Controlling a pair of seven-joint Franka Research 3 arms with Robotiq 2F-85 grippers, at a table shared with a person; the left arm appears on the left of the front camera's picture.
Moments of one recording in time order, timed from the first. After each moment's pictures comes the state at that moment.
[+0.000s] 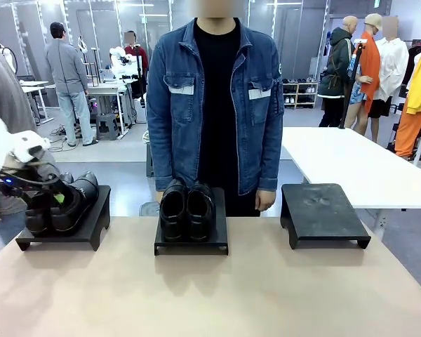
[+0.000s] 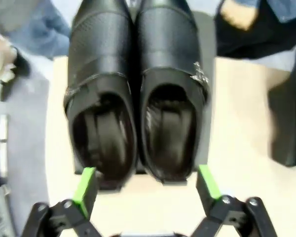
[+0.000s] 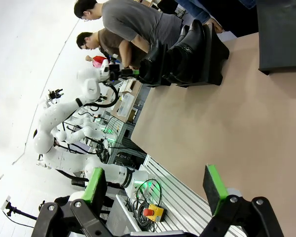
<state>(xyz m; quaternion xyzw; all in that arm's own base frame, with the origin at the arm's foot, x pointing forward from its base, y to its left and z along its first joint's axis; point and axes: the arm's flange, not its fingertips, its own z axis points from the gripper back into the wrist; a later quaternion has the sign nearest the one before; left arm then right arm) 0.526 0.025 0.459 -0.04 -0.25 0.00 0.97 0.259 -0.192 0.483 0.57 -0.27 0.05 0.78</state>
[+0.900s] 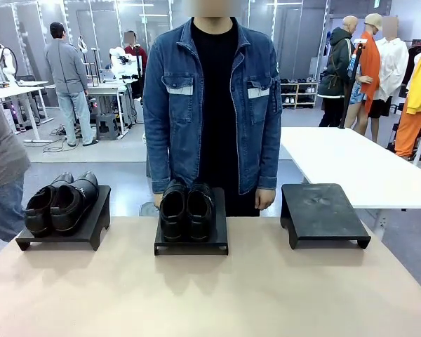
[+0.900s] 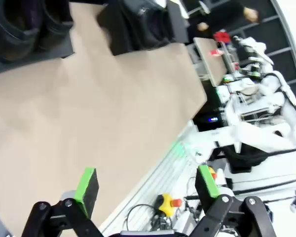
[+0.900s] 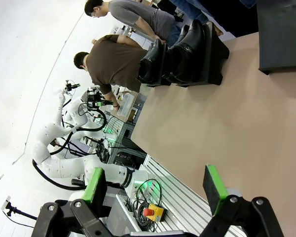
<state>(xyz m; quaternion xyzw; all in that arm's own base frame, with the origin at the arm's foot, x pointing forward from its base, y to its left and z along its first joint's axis) 0.344 0.204 0.454 -0.48 -0.20 -0.15 0.84 0.260 -0.192 0.482 0.57 -0.27 0.05 0.78</state>
